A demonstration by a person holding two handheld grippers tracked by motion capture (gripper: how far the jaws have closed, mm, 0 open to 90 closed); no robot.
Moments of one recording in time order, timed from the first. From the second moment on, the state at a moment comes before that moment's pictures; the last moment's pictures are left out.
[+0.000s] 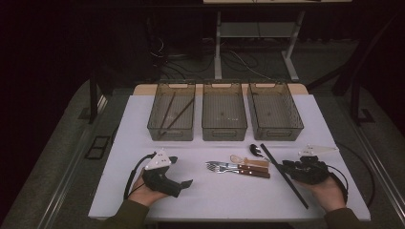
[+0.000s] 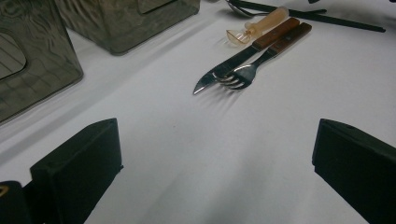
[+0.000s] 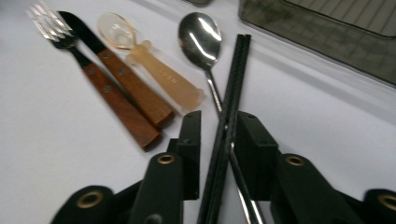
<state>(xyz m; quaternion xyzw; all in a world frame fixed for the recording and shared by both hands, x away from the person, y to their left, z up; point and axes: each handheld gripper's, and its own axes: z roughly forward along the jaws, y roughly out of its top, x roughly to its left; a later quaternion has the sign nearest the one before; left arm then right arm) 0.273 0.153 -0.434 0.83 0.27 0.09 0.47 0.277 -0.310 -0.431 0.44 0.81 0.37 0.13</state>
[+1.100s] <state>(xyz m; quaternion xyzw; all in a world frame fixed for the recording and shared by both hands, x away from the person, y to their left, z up) 0.273 0.151 -0.435 0.84 0.27 0.09 0.47 0.349 -0.286 -0.445 0.47 0.81 0.33 0.12</state>
